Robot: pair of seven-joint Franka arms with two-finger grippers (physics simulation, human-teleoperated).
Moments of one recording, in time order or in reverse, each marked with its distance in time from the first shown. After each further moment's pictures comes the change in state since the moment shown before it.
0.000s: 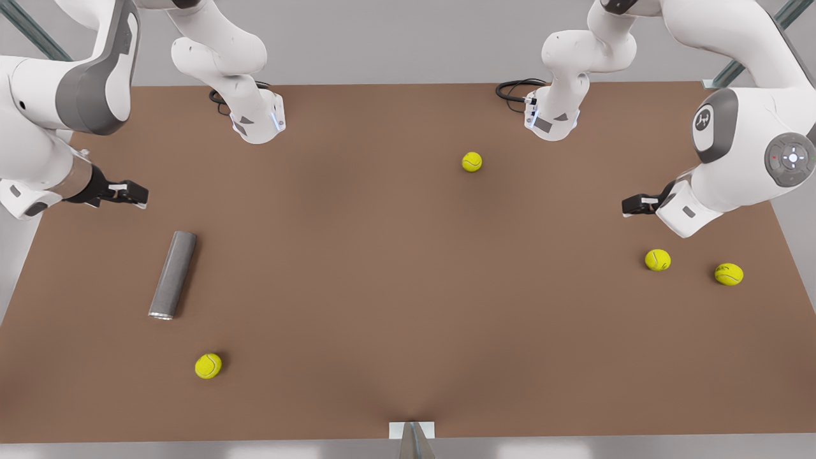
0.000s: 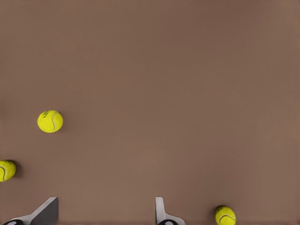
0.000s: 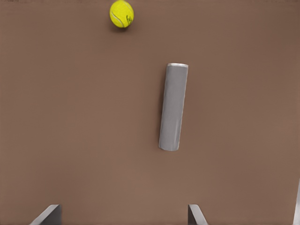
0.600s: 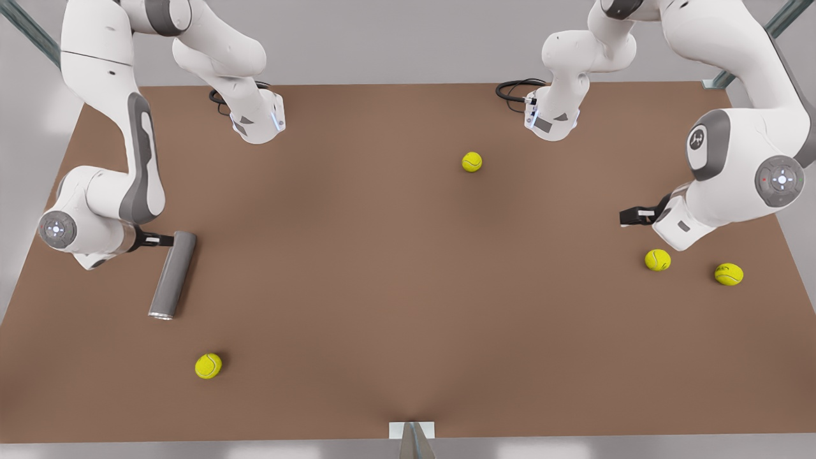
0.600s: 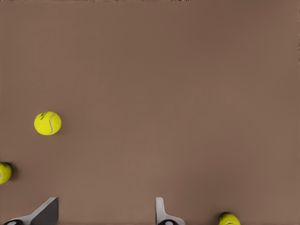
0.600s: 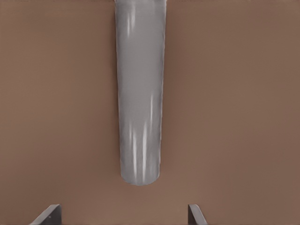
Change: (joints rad) left arm 0.016 0.030 -0.003 -0.039 0.003 0.052 -0.001; right arm -0.180 0.175 -0.002 -0.506 -0.036 0.554 -0.034
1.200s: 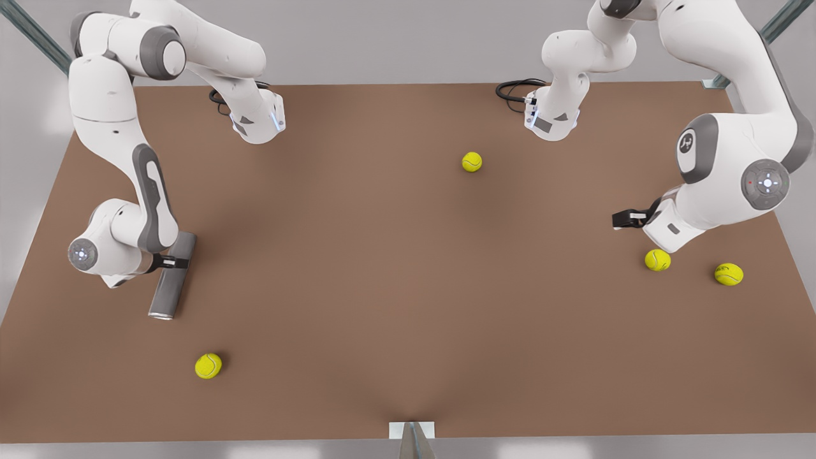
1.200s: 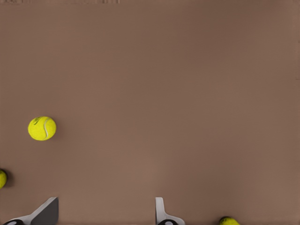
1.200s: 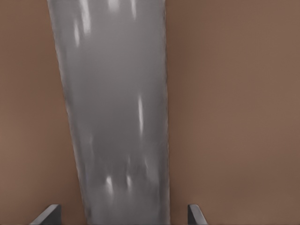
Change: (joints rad) left arm -0.011 -0.002 -0.005 -0.035 -0.002 0.042 -0.001; right arm -0.067 0.247 0.000 -0.008 0.121 0.265 -0.069
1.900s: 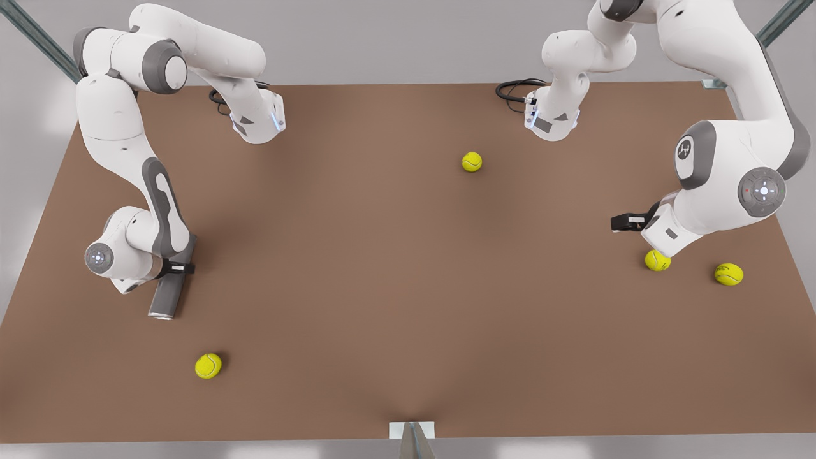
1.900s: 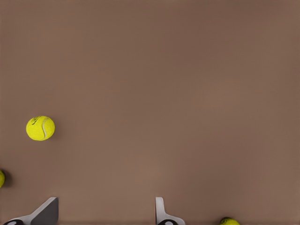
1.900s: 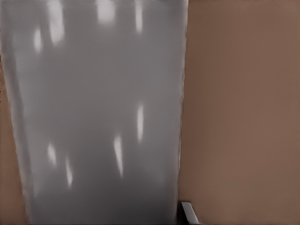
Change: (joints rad) left arm 0.004 0.017 0.000 0.000 0.000 0.004 0.000; right arm 0.000 0.080 0.001 -0.006 -0.001 0.138 -0.051
